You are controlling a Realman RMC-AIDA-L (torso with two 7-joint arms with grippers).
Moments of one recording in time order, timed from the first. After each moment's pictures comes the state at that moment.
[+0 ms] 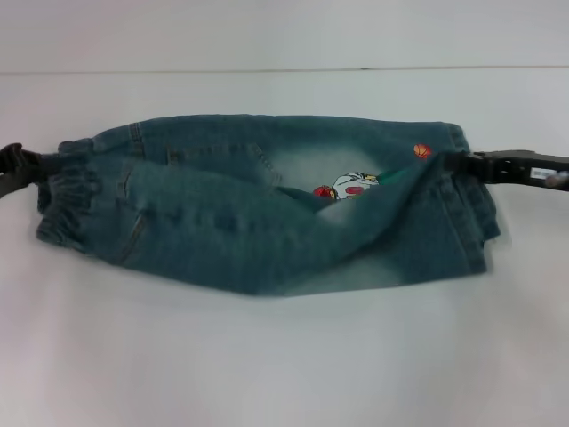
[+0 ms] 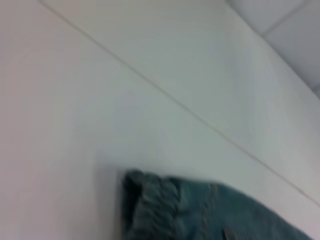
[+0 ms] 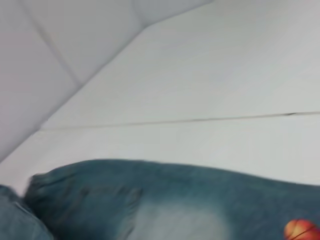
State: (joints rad) left arm -0.57 -2.01 0.38 0.75 2.35 1.27 -2.39; right arm 0.64 1.99 -0.50 -0.45 -2.13 -1.22 1.72
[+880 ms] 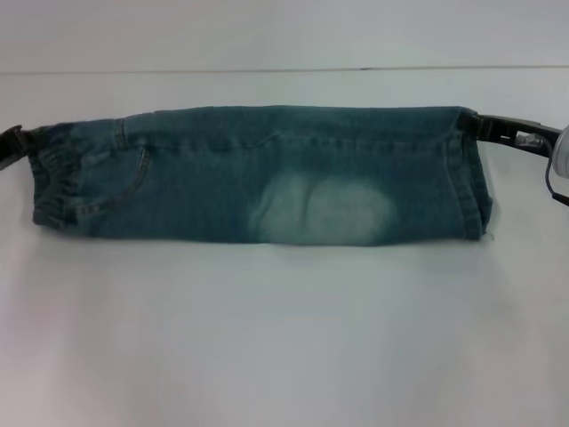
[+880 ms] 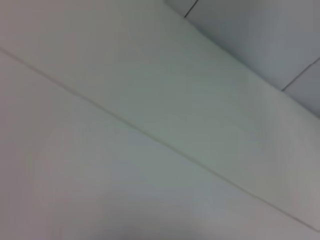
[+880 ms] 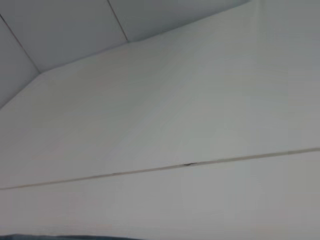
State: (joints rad) left arm -0.58 -2.05 0.39 0.64 2.20 0.96 -2.15; right arm 0.71 2.06 -0.50 -0.39 -2.00 -0.78 1.69
